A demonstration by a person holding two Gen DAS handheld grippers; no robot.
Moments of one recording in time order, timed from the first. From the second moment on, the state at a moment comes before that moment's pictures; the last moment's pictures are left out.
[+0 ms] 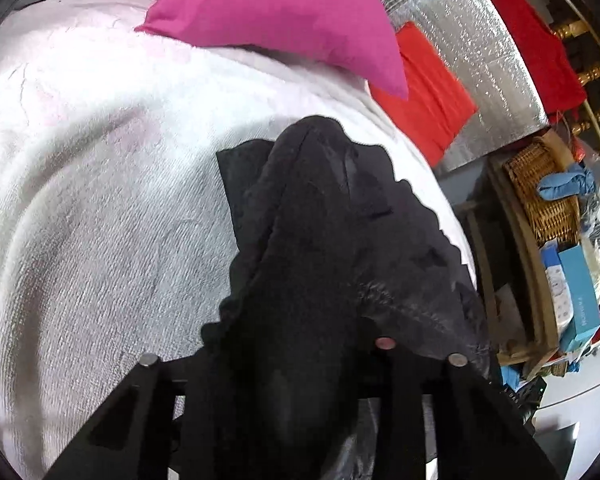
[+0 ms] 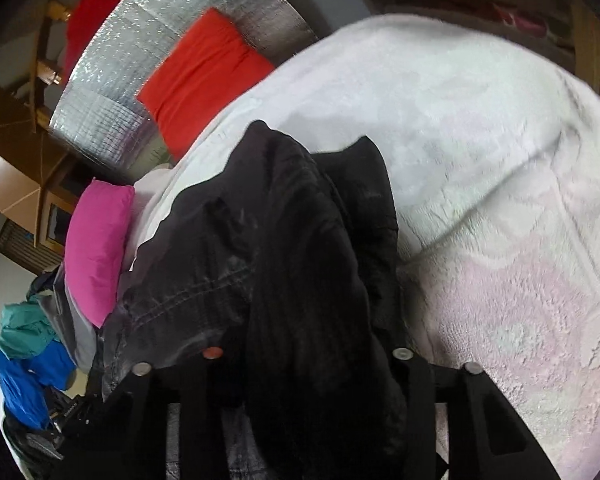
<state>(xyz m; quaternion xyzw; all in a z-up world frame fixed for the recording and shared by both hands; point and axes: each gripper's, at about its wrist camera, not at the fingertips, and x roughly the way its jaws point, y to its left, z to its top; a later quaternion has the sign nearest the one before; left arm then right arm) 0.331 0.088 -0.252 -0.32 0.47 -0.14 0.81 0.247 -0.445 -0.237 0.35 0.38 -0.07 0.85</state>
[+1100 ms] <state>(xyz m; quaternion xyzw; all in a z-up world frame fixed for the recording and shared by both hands) 0.286 0.134 -0.231 -0.34 0.44 -0.12 0.82 0.199 -0.403 -0.221 0.33 0.38 -0.03 0.86</state>
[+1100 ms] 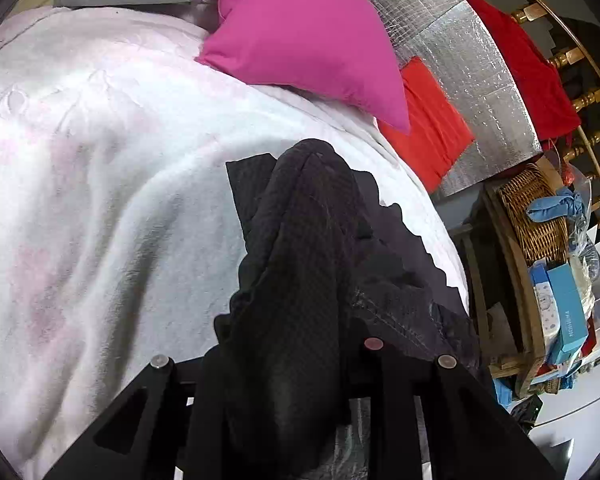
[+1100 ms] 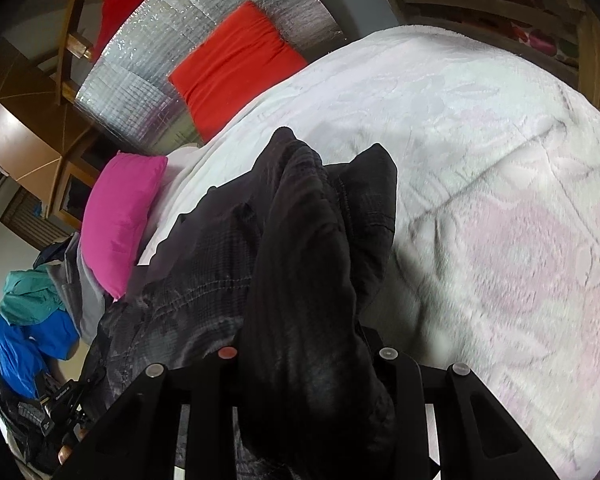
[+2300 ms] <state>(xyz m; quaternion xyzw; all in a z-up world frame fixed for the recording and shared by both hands) 0.245 0.111 -0.206 -0.13 0.42 -0.06 0.90 0.184 -0.395 -0.224 0.31 0.39 -0.02 0.86</state>
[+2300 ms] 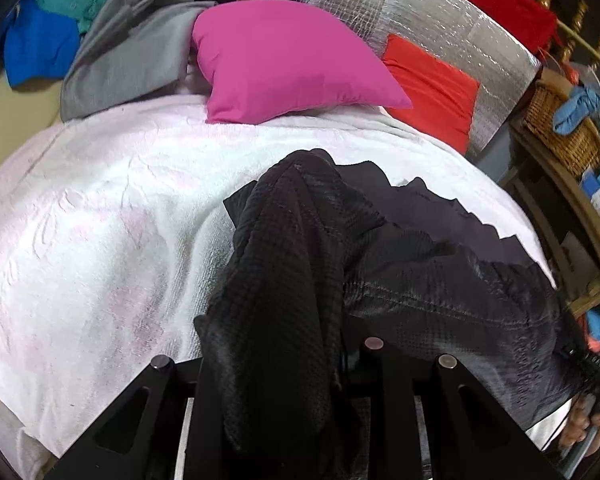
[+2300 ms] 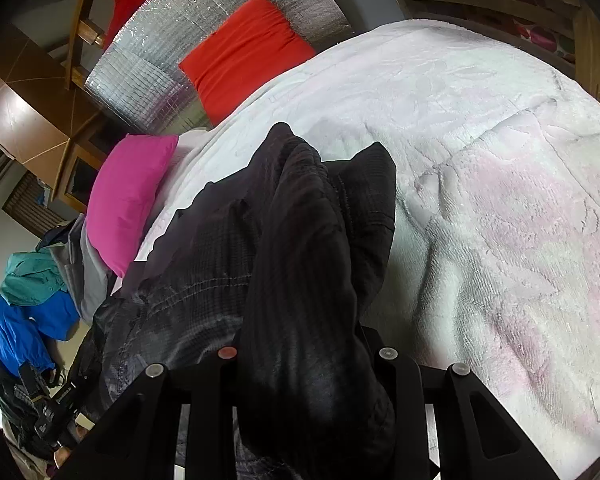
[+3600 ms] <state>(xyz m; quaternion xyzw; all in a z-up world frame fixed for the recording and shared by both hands) 0.229 0.095 -0.203 -0.05 0.41 -0.03 0.91 0.177 -0.398 -0.218 0.28 0.39 -0.01 0.88</state>
